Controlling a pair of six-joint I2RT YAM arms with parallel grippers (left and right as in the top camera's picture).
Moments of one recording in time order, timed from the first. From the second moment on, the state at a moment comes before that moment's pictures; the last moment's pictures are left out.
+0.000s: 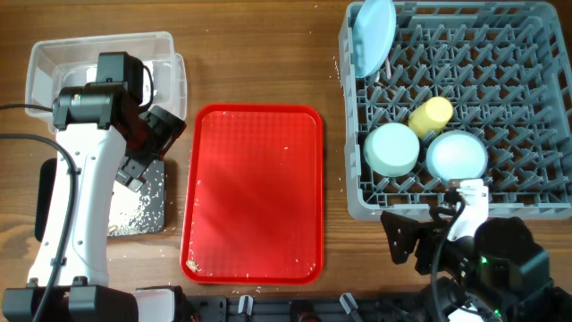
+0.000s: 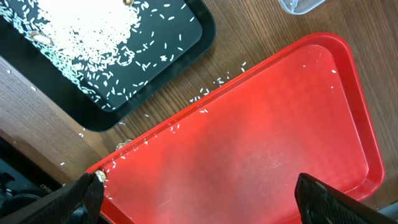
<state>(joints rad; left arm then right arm) 0.01 1.50 1.43 -1.38 -0.03 -0.97 0.53 0.51 0.99 -1.16 0.00 0.51</state>
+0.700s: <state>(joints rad) 0.01 1.50 1.43 -1.38 -0.03 -0.97 0.53 0.45 0.88 -1.01 0.00 0.42</state>
